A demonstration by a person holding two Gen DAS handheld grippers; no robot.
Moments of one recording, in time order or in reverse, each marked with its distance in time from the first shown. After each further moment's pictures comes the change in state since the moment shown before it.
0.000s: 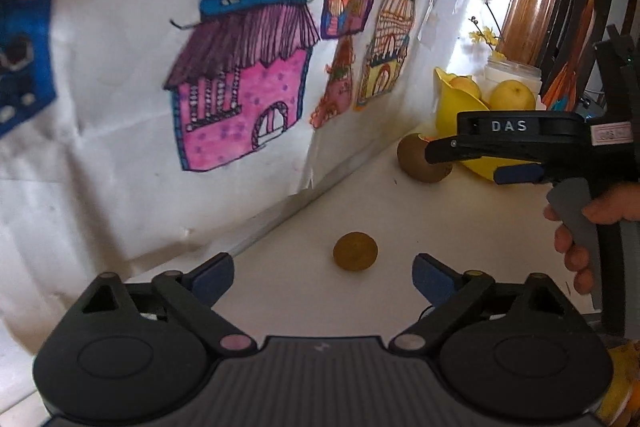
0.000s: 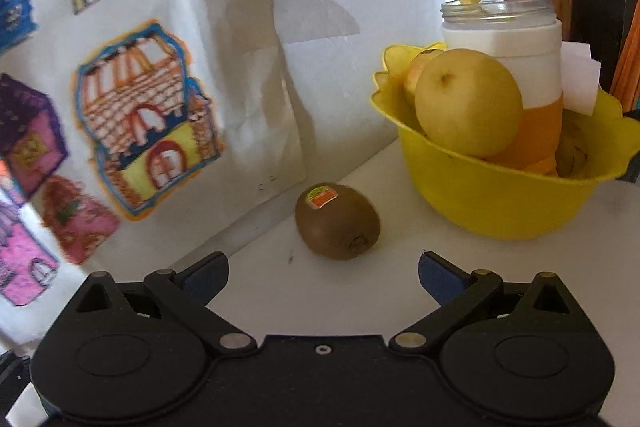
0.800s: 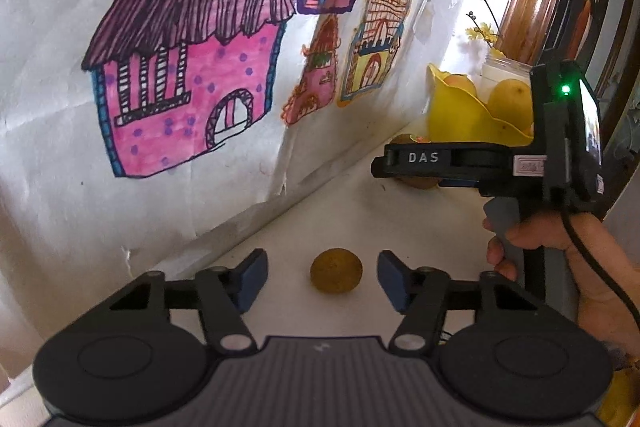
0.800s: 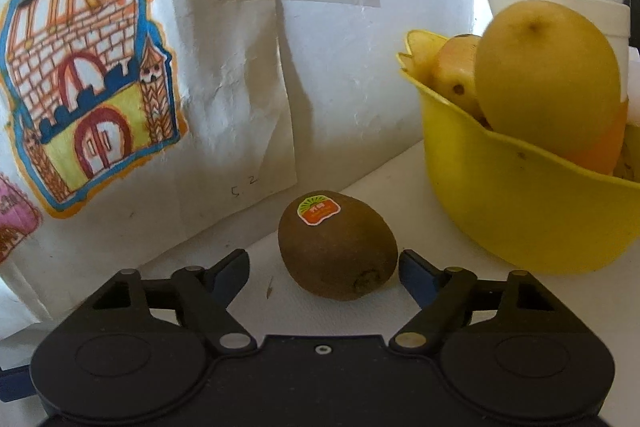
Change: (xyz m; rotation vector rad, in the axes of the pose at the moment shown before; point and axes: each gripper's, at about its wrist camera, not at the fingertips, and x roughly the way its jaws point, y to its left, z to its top) left arm 0.027 -0.006 0.007 -0.015 -0.003 -0.048; right arm 0.073 0.004 -0.008 -0.068 -0.054 -0.027
